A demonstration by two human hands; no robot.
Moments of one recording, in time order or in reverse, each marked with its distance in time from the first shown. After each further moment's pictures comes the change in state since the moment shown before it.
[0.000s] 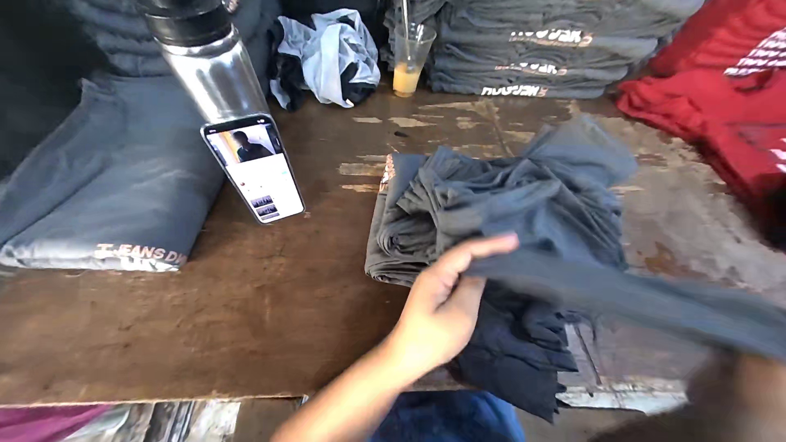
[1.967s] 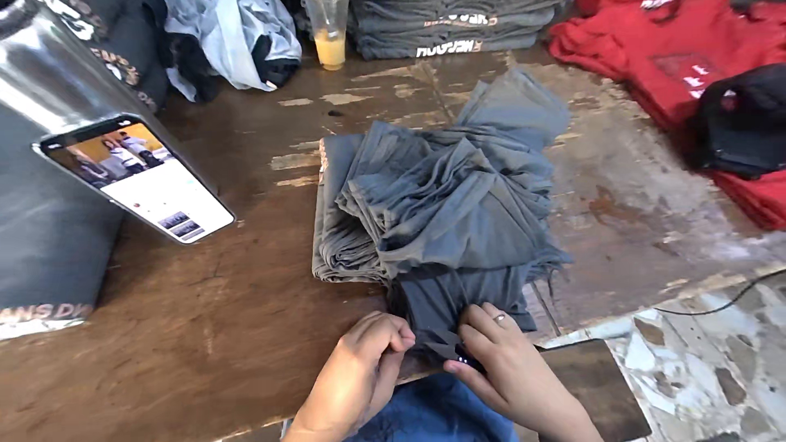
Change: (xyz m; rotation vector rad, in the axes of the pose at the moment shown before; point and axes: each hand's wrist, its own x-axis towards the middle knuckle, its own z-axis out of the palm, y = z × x) left_hand -0.075 -0.042 -0.043 0.553 -0.249 0.137; right_hand -0.099 0.011 0.037 -0.418 -0.821 0.035
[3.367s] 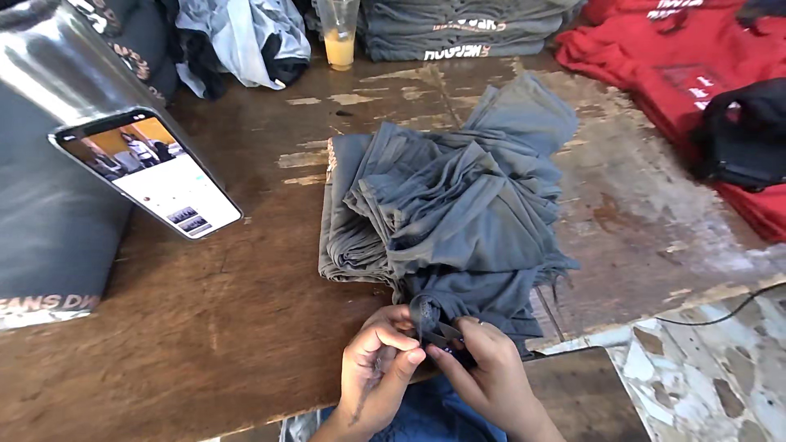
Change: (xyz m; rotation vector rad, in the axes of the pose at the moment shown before) left_hand -0.005 0.002 0.037 -0.758 0.352 -0.036; right_hand 0.018 -0.028 0.021 0.220 0.267 0.103
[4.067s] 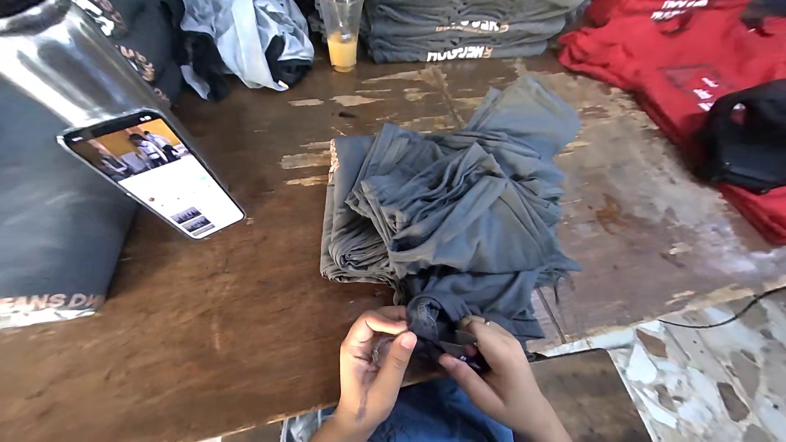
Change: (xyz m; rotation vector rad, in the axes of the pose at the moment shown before) left_hand 0.000 -0.001 0.002 0.006 0.106 -0.018; right_hand -0.002 0.010 -0.008 0.091 -0.029 -0.060
